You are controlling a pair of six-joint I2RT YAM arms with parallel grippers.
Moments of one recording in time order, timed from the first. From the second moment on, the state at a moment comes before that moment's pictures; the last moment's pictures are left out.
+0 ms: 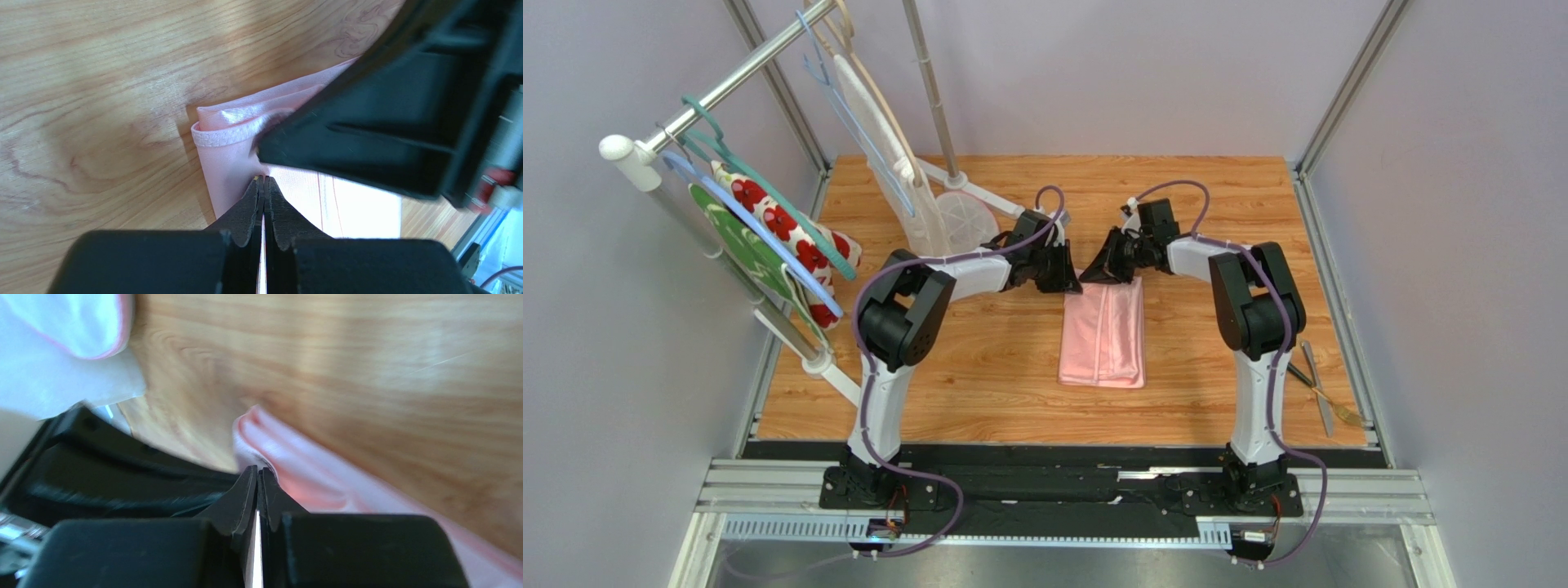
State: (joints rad) left arm -0.59 2.13 1.40 -0.03 0.33 -0.57; right arm 0.28 2.11 1.34 -0.08 -0.66 0.71
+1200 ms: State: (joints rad) left arm -1.13 2.02 1.60 -0.45 -0.15 -0.44; right arm -0.06 1.47 0.89 -0.63 -0.17 0.59
